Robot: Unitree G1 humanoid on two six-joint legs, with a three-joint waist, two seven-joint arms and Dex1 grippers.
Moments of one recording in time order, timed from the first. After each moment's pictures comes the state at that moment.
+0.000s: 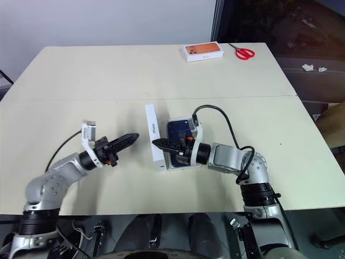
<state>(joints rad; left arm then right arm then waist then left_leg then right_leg) -0.13 0.39 0.16 -0.16 -0.80 0.64 -0.83 -0.42 -0.33 0.00 0.01 1.97 1.16 -0.27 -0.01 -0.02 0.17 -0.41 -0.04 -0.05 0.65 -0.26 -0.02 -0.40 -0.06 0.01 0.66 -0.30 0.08</state>
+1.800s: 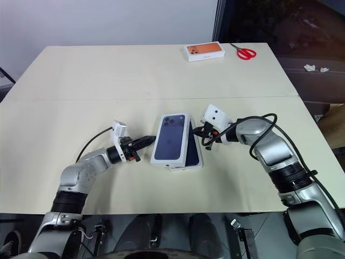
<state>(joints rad) -0.35 0.29 0.02 0.16 -0.58 0.58 -0.83 -0.57 -0.72 0.29 0.00 0.27 0.47 0.93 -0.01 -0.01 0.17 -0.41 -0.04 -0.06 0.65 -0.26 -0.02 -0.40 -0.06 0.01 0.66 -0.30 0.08</state>
